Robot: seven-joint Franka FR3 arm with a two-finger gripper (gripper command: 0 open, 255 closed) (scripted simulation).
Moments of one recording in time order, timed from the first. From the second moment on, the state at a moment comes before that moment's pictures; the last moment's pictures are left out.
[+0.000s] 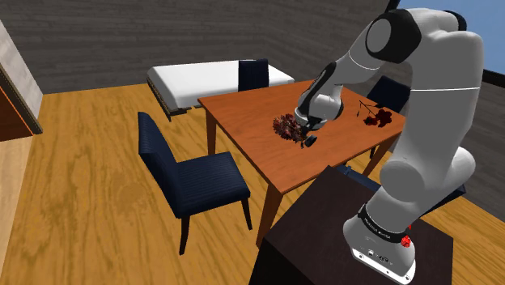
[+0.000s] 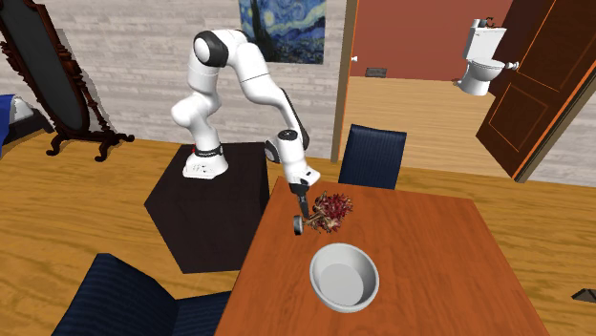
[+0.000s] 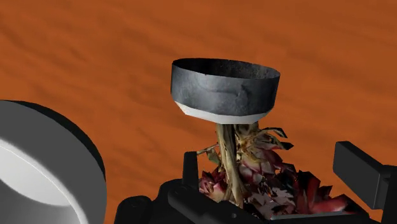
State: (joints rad) arm -0.42 0.44 -0.20 -2.31 0.41 2.97 -1.05
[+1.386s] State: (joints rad) arm -0.49 0.53 -0.13 -2.27 0.45 3.02 -1.10
